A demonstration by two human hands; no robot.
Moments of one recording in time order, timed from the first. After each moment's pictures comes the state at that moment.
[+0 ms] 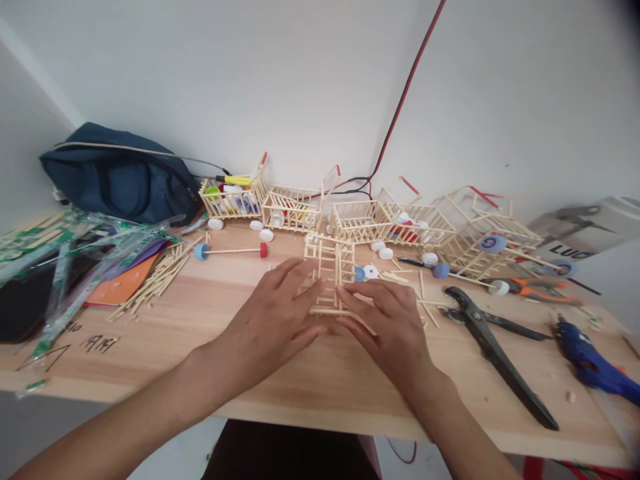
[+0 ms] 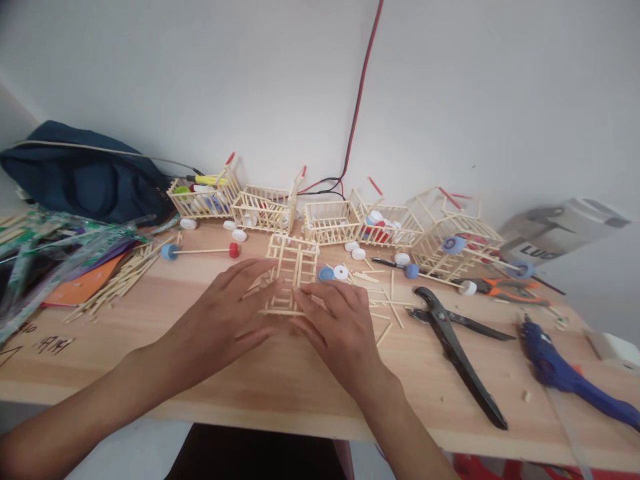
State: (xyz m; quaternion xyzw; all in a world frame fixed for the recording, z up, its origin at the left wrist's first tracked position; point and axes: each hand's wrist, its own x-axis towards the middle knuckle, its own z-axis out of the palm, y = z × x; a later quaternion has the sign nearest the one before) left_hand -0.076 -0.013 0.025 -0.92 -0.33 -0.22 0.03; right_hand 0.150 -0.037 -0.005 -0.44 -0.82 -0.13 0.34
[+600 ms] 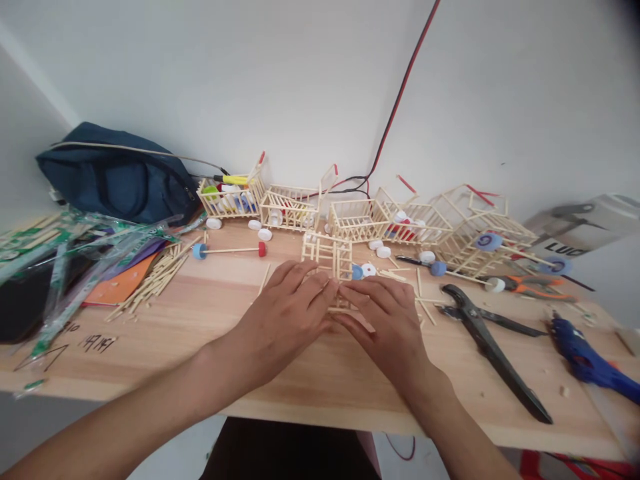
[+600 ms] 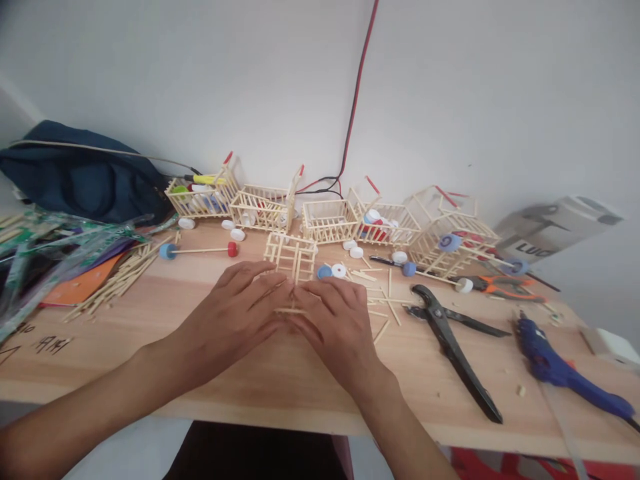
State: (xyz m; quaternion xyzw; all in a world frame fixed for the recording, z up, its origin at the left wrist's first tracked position) left_hand -0.059 -0.011 0.027 -0.93 -0.28 -0.22 0.12; right_hand 0.146 -0.037 -0.005 -0.45 -0.81 -0.13 0.35
